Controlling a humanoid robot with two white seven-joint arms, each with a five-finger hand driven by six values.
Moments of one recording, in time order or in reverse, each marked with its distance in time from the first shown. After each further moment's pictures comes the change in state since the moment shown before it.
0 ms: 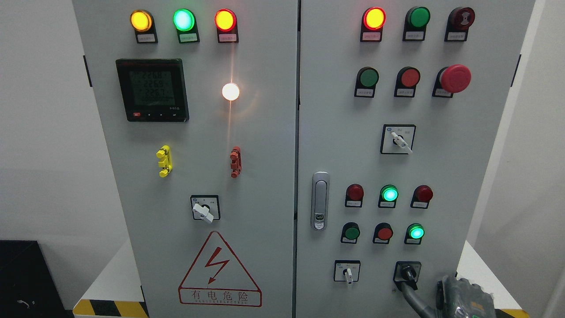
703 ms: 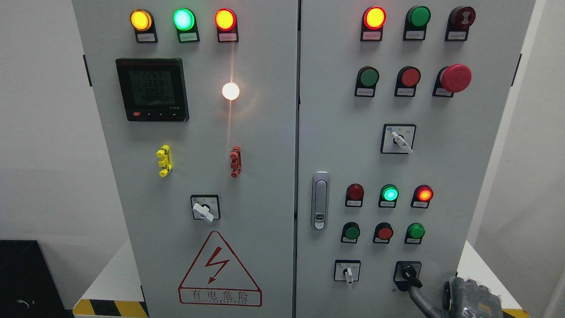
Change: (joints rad) left arm 0.000 0.000 0.000 0.000 0.000 0.000 0.000; right arm -0.004 0.000 -0.022 0.000 -0.023 0.003 -0.010
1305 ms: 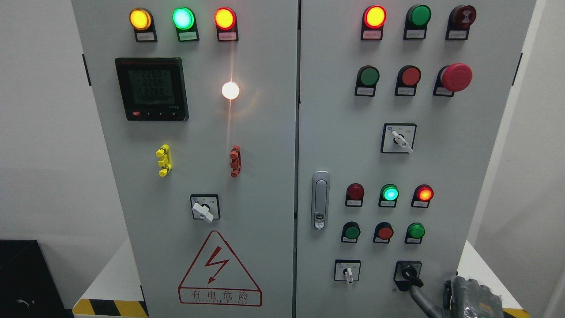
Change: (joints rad) left arm 0.000 0.000 0.000 0.000 0.000 0.000 0.001; right arm 0.000 0.002 -0.003 -0.005 -0.018 -0.004 0.000
